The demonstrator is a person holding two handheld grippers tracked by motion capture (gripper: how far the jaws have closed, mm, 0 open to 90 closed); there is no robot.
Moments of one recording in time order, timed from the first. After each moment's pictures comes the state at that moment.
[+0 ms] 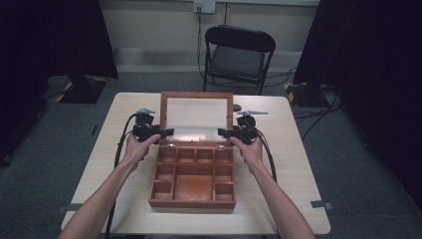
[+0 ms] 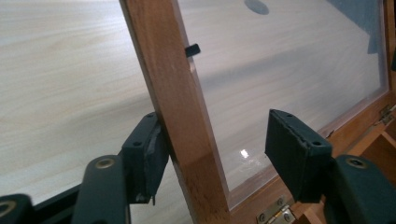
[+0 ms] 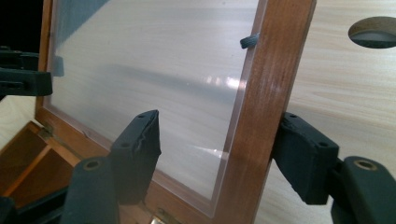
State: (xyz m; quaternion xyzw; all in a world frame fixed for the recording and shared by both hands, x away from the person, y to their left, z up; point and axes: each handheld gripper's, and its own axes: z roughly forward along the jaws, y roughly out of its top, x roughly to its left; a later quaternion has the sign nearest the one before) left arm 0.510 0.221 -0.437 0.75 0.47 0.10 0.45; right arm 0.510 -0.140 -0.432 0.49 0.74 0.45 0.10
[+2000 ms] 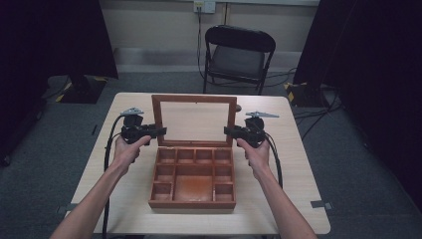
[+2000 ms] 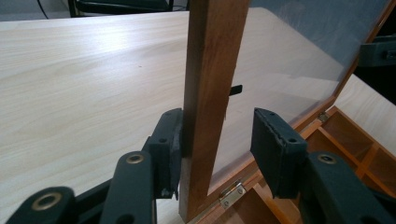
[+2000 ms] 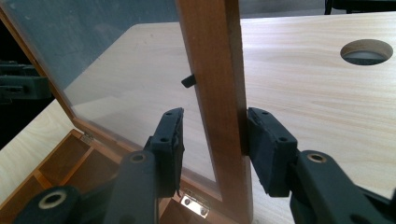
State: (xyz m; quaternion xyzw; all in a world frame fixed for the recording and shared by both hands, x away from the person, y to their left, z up) left arm 0.479 0.242 -0.410 0.75 0.44 0.09 0.49; right arm 0.480 -0.154 -0.407 0.49 0.72 0.49 0.10
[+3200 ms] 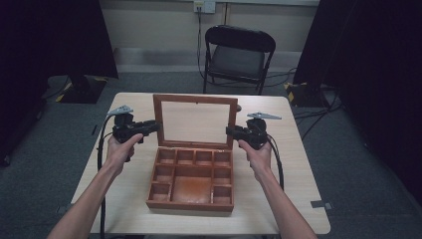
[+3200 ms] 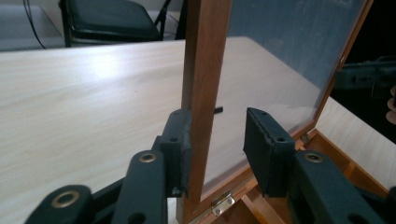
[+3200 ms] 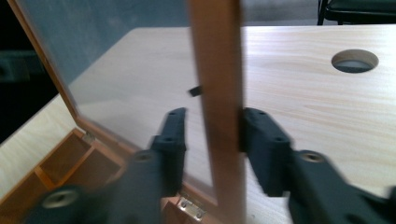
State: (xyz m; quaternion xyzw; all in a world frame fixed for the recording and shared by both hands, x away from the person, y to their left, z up) left arm 0.472 0.258 -0.400 0.73 0.42 0.09 0.53; right arm 0.470 -0.159 -0.402 0.48 0.71 0.50 0.12
